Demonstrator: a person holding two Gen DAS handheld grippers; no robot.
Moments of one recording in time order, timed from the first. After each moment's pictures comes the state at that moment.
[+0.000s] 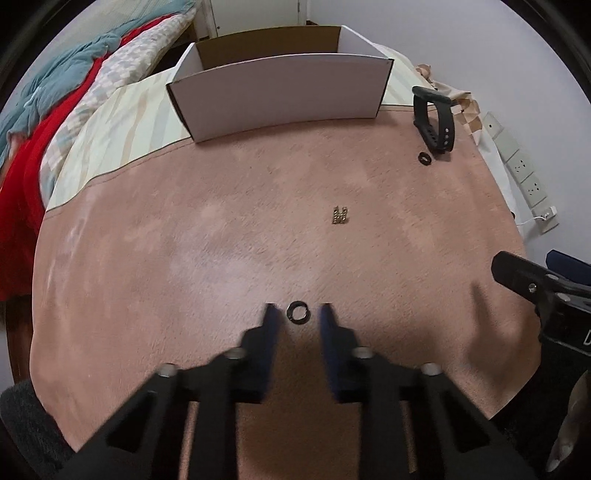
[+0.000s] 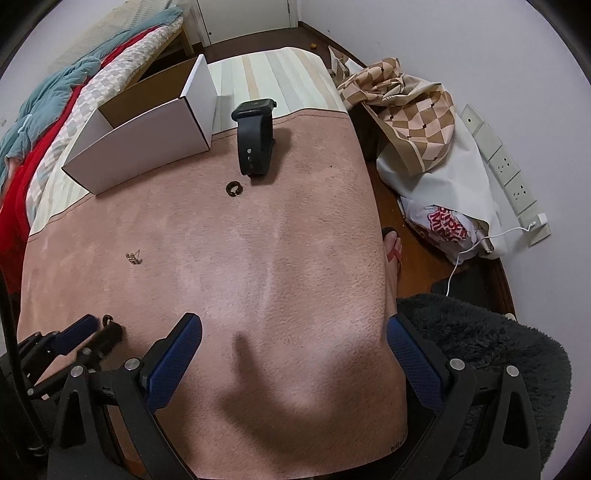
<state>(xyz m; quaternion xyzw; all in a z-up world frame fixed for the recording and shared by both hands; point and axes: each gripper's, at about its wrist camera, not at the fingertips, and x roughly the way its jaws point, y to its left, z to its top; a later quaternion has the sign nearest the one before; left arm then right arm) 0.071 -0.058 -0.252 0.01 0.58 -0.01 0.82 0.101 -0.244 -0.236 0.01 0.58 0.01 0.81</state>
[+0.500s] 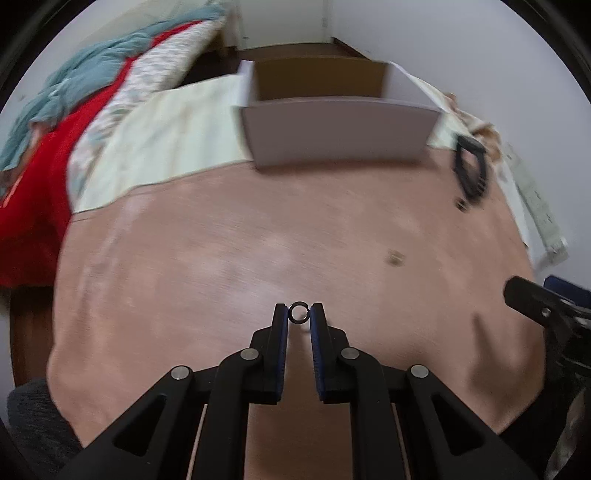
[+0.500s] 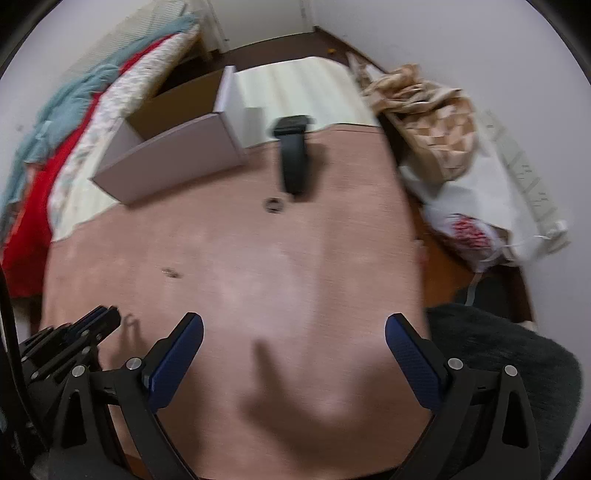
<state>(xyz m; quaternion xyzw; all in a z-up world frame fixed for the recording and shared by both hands) 0.084 -0.003 -0.232 -0.01 0.55 0.04 0.84 0.109 -0.226 -0.225 0.04 0.57 0.07 0.82</state>
